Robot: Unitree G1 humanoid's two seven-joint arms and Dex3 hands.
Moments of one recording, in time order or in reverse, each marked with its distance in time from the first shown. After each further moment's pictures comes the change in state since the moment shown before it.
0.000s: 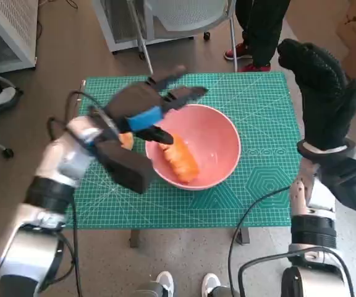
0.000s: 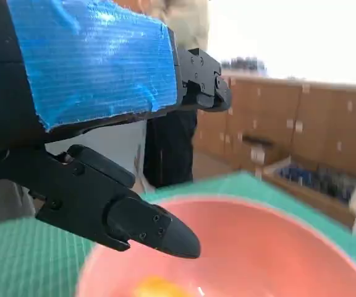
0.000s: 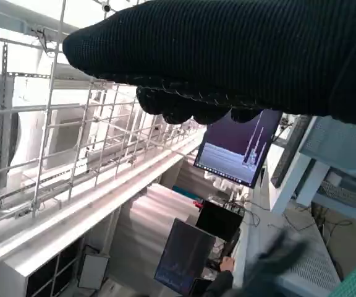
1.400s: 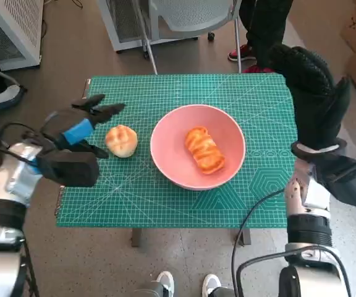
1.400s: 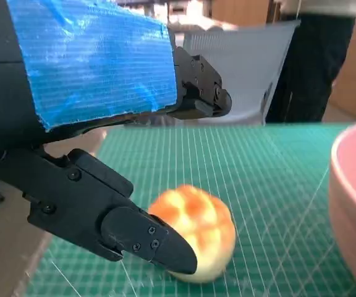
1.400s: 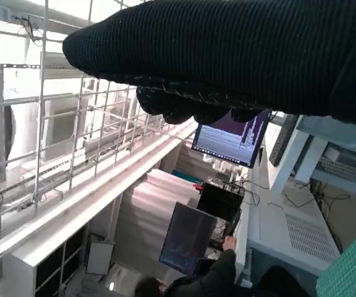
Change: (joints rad) left arm 0.083 0.117 0.008 0.348 0.067 0.065 0.051; right arm -0.009 0.011 0.005 0.041 0.028 0.014 0.041
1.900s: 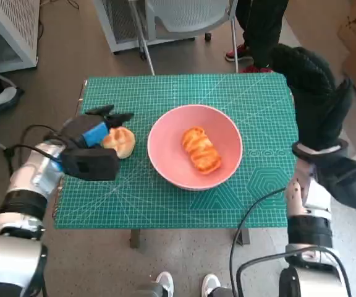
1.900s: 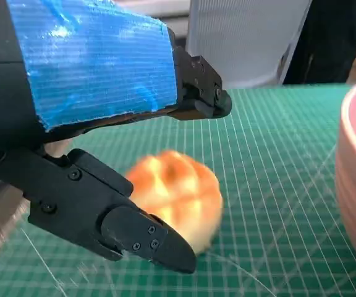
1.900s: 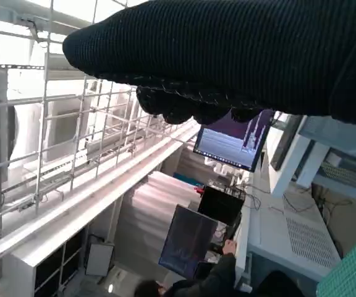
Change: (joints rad) left arm -0.092 -0.123 -0.083 0.223 0.035 0.079 0.039; right arm 0.018 -0.002 0.002 -0.053 0.000 0.007 0.000
